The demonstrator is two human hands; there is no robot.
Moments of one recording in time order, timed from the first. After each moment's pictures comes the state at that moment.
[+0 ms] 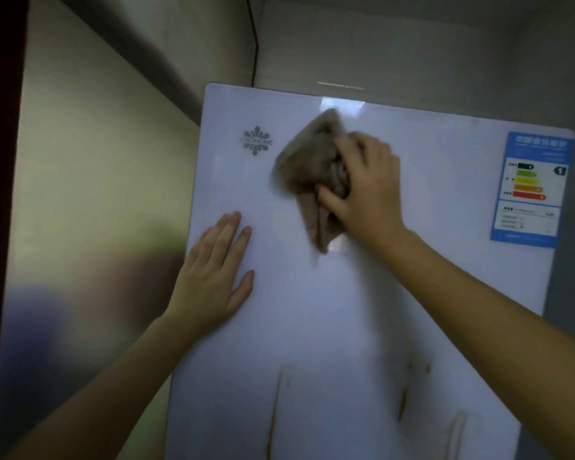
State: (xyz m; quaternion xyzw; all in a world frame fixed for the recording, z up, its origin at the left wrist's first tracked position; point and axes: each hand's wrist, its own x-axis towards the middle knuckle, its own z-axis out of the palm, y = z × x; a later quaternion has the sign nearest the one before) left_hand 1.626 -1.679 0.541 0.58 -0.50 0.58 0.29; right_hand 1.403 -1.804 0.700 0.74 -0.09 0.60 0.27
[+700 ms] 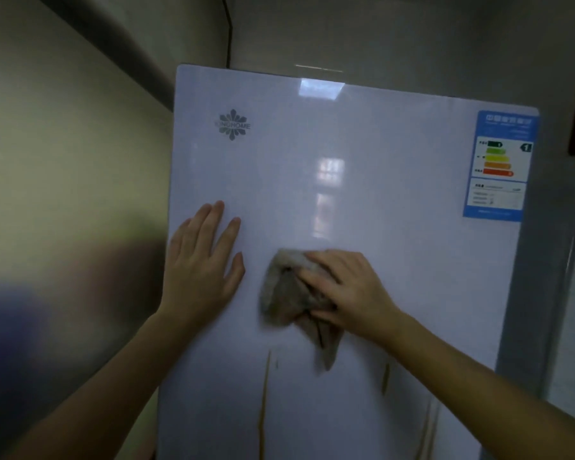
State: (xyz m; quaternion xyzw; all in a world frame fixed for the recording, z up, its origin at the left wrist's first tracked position) left_hand 1.604 -1.681 0.542 0.57 -0.45 0.61 0.32; right_hand 1.361 -1.830 0.553 0.81 0.02 0.45 0.38
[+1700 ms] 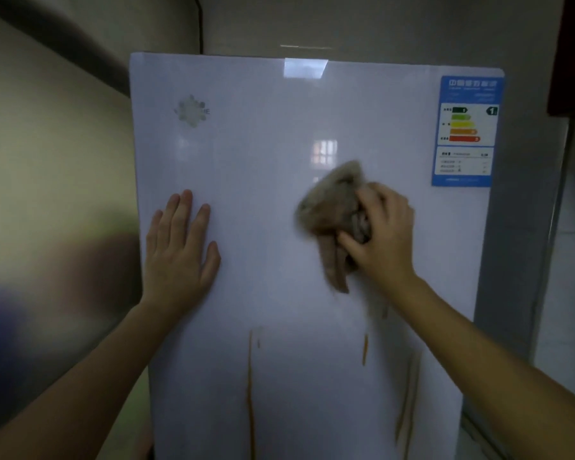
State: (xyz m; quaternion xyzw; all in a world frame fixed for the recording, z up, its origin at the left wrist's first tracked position) left_hand 1.599 -1.686 0.536 0.61 -0.46 0.55 0.33; right_hand 1.311 -1.859 0.577 0.73 -0.16 0.64 0.20
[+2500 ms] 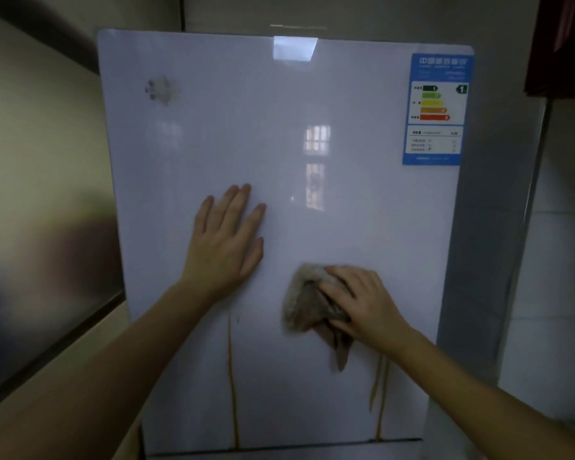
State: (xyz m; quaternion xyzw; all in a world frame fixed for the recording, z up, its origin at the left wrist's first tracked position) left_hand 1.510 -1.714 0.534 0.55 -0.53 0.59 0.25; right_hand 1.264 -1.877 0.447 0.83 -0.05 0.46 0.31
